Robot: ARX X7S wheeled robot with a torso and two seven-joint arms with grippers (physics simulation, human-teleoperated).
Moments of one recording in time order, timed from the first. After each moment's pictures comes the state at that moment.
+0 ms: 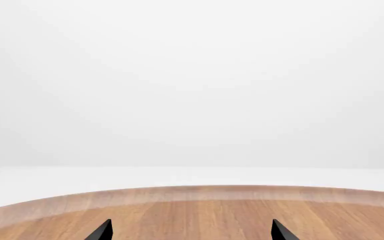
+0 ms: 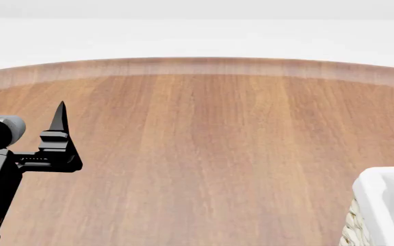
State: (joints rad) left arm -0.51 -0.29 0.16 0.44 -0.47 -0.72 -0.34; right arm 1.02 1.35 -0.85 -0.15 1.72 0.45 0.87
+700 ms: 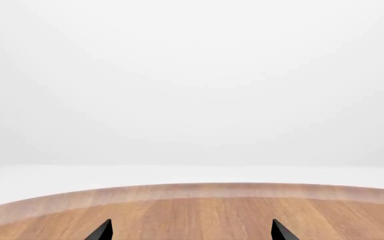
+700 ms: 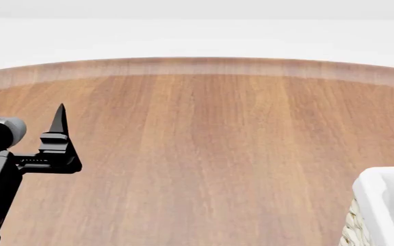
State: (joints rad) left arm -0.51 -0.30 0.16 0.42 -0.47 -0.70 -0.35; right arm 0.90 1.26 -0.90 0.01 1.67 0.30 0.80
